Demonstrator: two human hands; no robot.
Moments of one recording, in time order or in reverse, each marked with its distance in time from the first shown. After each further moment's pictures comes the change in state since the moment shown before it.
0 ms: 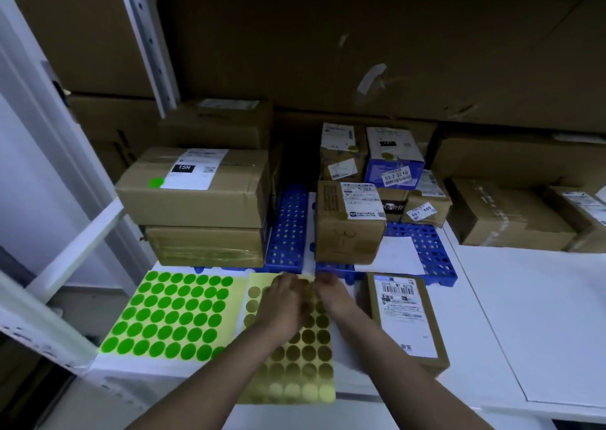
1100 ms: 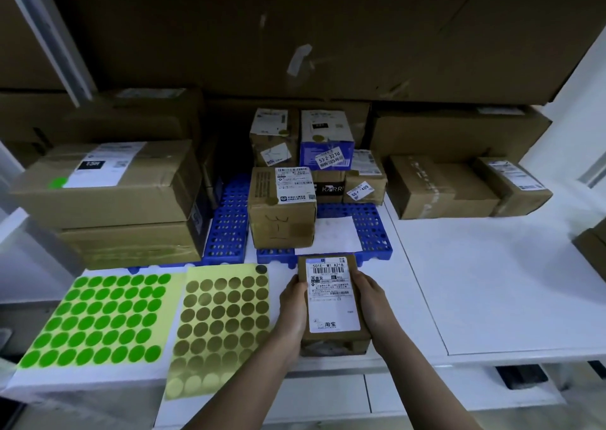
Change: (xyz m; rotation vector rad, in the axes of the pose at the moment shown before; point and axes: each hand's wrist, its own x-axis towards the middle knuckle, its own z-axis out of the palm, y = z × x) left_hand -0.017 0.145 0.011 -1.443 -0.122 -0.608; right_hand -0.076 0.077 -0.119 0.460 0.282 0.104
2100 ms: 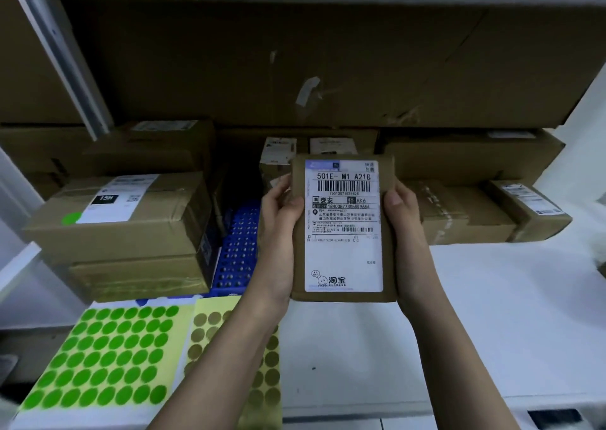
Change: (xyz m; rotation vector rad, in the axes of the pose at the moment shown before) left_hand -0.052 0.144 -0.008 -0.177 -0.190 0.697; right_hand -0.035 -0.141 0.001 0.279 -0.116 -0.629
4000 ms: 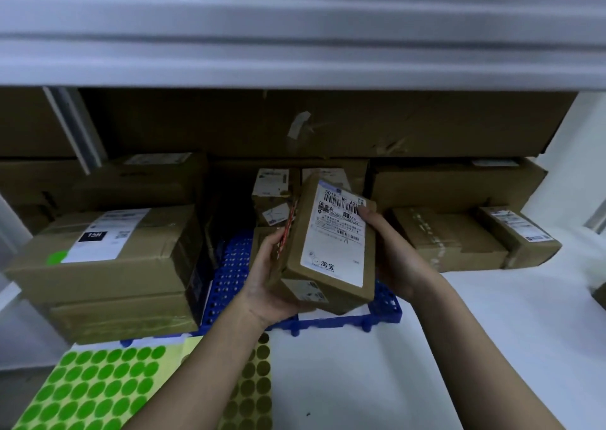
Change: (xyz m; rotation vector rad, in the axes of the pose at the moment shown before) left_hand 0.059 -0.039 -0.034 -0.470 -0.438 -0.777; right_hand 0.069 0.014 -0.026 0.058 -0.208 0.414
